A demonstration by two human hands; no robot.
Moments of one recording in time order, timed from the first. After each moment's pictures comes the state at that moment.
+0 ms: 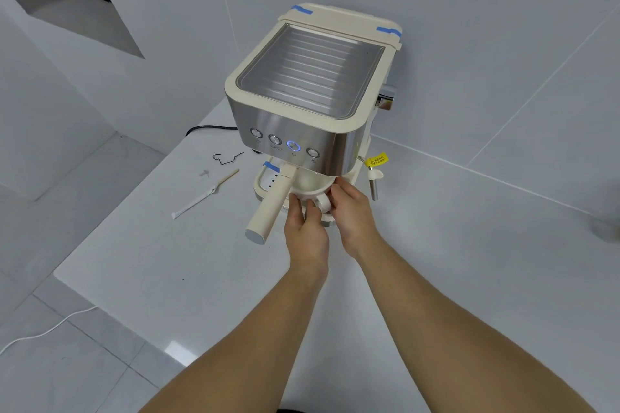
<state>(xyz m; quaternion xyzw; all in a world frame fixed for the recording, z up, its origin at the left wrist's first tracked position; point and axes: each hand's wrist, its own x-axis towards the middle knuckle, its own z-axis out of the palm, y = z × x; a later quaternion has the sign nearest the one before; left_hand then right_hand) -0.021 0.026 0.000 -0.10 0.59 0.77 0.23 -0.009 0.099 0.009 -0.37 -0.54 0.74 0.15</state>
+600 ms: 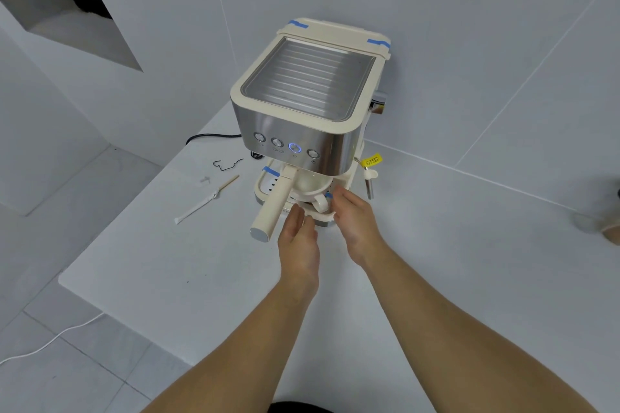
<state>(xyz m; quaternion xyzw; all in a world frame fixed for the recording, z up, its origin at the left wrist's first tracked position) -0.005 -0.006 0.023 -0.11 0.58 0.76 0.28 0.013 0.089 0.023 -0.40 -0.57 0.70 0.13</state>
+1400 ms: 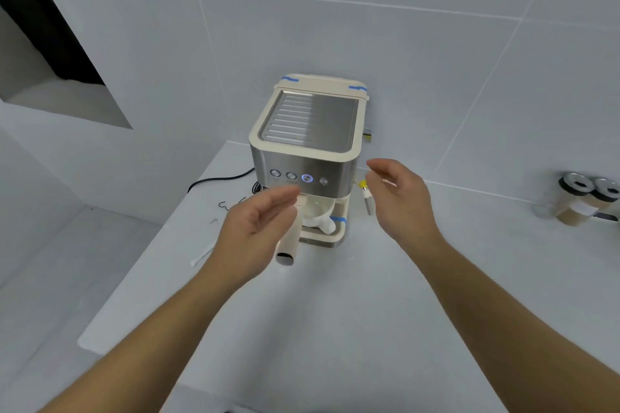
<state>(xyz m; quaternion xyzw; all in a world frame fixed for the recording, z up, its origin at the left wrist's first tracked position) -0.073 -0.117 0.156 0.34 0.68 0.61 0.25 0.052 0.067 0.156 -0.38 -0.73 0.47 0.32</state>
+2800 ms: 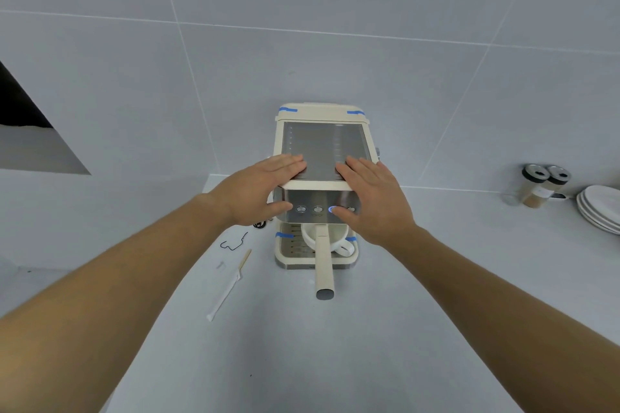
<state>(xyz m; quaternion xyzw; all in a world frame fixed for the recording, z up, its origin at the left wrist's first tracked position) -0.266 -0.044 0.162 0.74 0.66 0.13 0.03 -0.031 0.062 0.146 -0.32 -0.93 0.02 0.17</state>
